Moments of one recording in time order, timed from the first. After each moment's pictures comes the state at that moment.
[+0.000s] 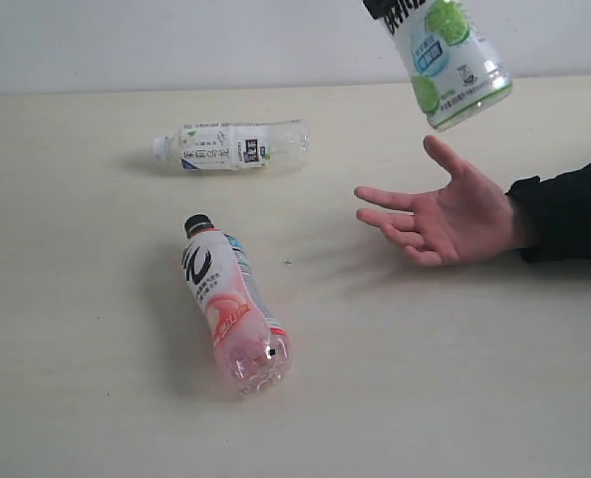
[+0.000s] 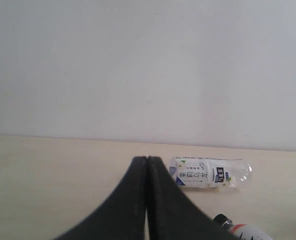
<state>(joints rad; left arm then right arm) -0.04 0.01 0.00 -0.03 0.04 -0.11 0.44 1.79 -1.84 0.00 1.23 -0.09</state>
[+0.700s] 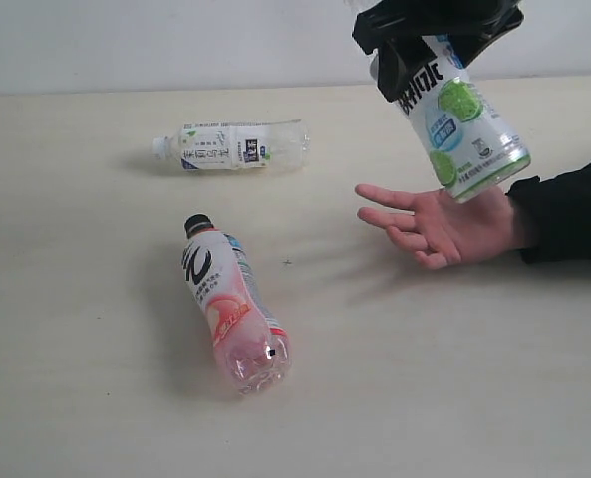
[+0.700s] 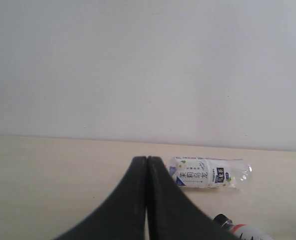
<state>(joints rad) -0.04 0.01 0.00 -0.03 0.04 -0.11 0.44 1.79 -1.67 -0.01 1.23 -0.06</state>
